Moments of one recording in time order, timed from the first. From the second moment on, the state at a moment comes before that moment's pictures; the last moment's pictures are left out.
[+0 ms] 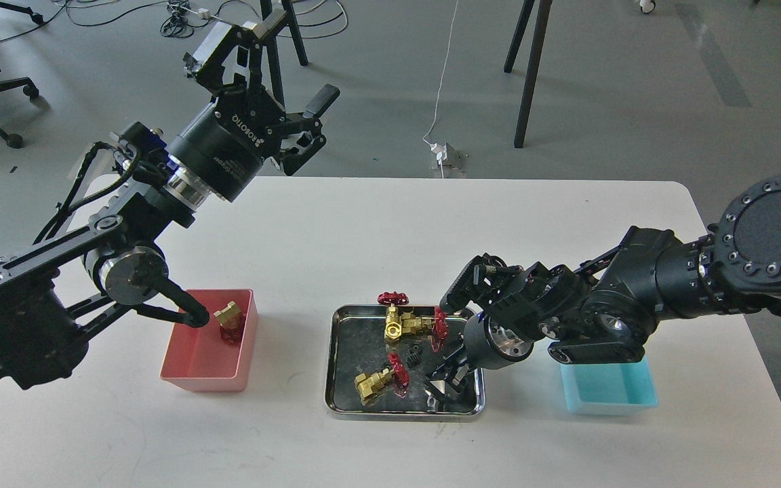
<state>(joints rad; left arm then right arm) -0.74 0.57 -0.54 -1.46 0.22 -0.16 -0.49 1.42 0.00 -0.92 1.11 -1.06 0.06 0.22</state>
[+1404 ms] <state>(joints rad) -0.73 0.54 -0.54 -1.45 0.23 -0.16 -0.49 1.37 0.00 -0.93 1.10 -1.06 -0.03 0.23</state>
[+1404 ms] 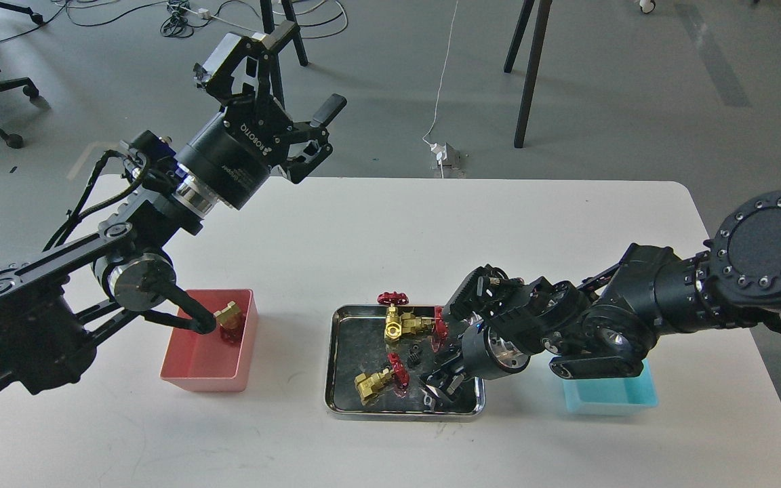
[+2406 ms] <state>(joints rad) -0.72 0.53 -0.54 -1.44 0.23 -0.16 -0.49 1.39 0.00 -0.93 1.11 -1.06 -0.02 0.23</state>
